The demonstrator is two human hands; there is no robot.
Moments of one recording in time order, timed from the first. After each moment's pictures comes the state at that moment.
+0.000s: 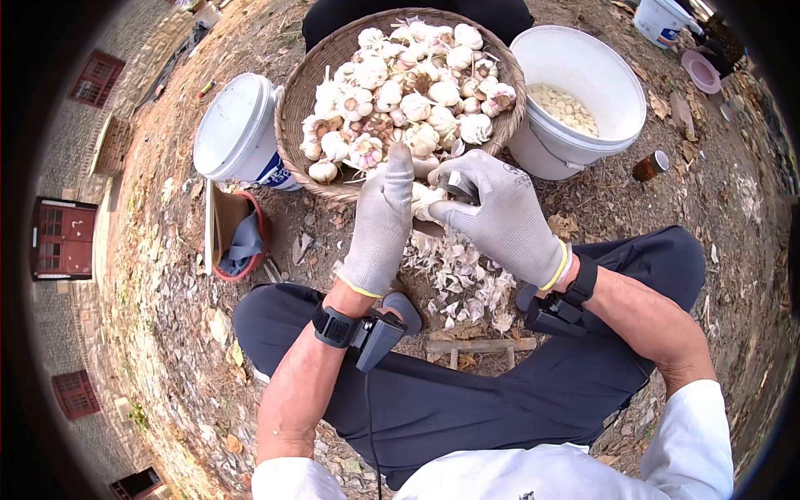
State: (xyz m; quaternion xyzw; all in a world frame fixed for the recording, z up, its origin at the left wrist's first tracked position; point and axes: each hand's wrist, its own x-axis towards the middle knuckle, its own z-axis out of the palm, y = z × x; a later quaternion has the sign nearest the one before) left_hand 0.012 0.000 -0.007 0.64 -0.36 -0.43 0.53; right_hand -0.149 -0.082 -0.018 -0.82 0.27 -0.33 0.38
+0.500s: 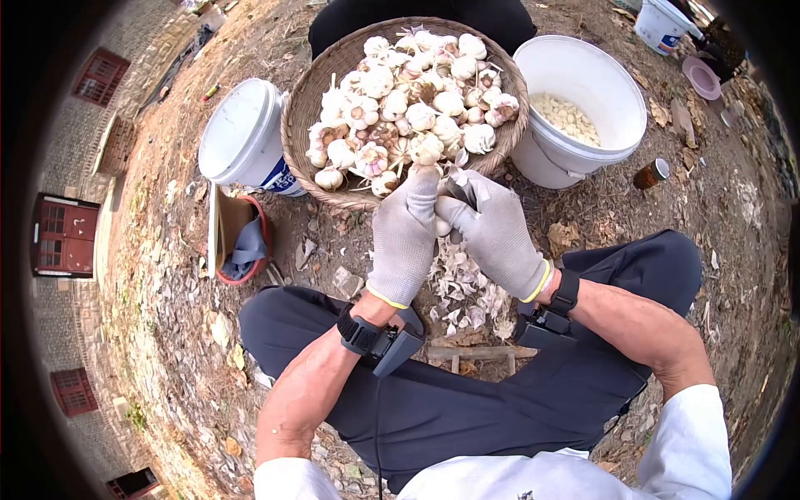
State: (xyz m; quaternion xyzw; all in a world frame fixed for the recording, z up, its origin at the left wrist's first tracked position) left_hand -0.007 0.002 -0.014 0.74 -0.35 -0.34 0.47; right_hand -0.134 -0.070 -0.031 -0.67 0.33 -0.30 0.59
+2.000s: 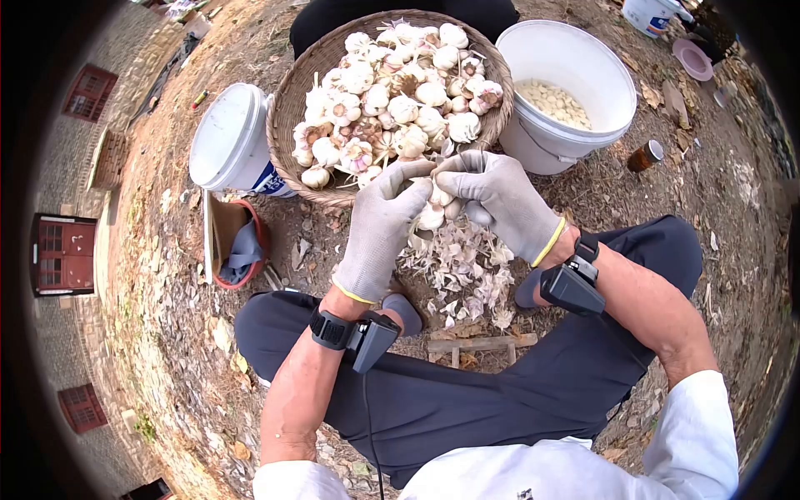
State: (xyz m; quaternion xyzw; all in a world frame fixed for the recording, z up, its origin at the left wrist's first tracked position) left_hand 0.014 0.000 -0.013 0.62 -0.38 -0.47 0.50; right_hand -0.156 -0.107 -0.030 -0.45 0.29 -0.21 0.82
